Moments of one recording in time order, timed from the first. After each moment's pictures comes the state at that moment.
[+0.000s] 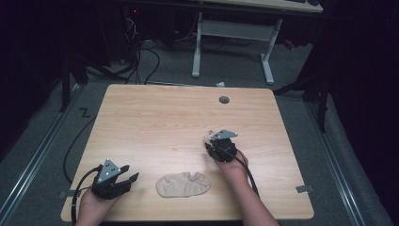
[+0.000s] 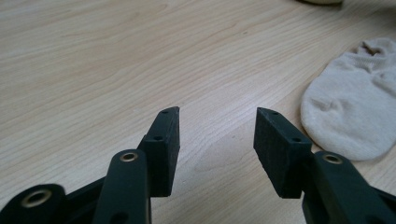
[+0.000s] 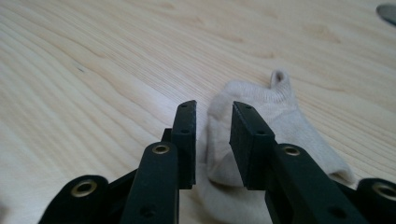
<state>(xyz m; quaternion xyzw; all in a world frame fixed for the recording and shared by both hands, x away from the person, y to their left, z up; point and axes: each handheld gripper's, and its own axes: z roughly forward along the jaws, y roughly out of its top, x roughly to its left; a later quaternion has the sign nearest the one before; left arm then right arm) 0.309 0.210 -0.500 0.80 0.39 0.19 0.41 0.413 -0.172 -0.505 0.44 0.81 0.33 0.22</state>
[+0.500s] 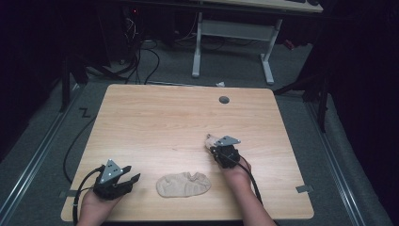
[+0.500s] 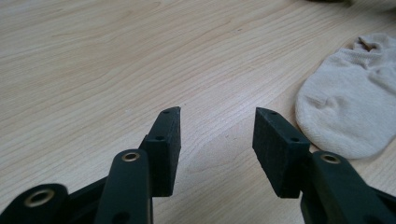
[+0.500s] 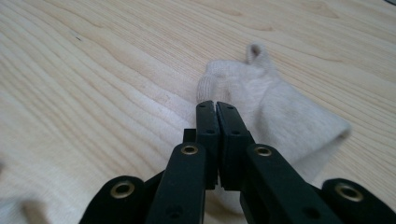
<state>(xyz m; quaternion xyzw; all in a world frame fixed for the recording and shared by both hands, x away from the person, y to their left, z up) 0.308 0.204 -0.502 0.81 0.38 0.19 0.41 0.392 -0.184 -0.514 0.43 0.81 0.33 0.23</state>
